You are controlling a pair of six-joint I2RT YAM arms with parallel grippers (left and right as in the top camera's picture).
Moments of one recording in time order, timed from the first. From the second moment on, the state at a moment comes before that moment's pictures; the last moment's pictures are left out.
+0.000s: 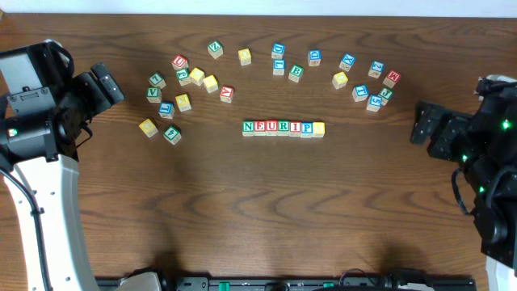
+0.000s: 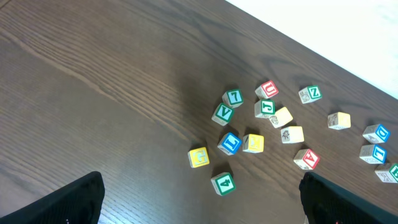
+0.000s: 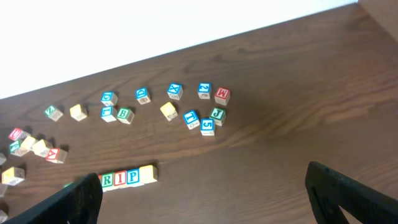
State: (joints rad) left arm 0.27 1.34 1.48 -0.95 0.02 -0.28; right arm -0.06 0.97 1.37 -0.96 -0.01 0.20
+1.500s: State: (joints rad) left arm 0.27 1.34 1.48 -0.95 0.02 -0.28; right arm -0.06 0.01 0.01 -0.02 0.05 0.12
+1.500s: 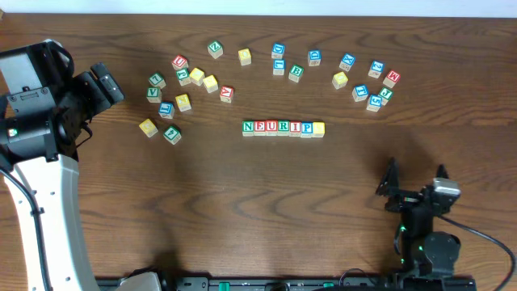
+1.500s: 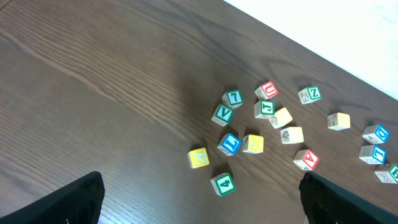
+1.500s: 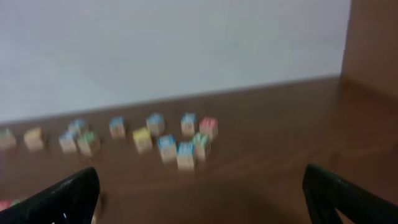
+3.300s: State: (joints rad) left arm 0.26 0.94 0.96 -0.48 0.02 -0.13; right arm -0.06 0.01 0.01 -0.07 0.03 0.12
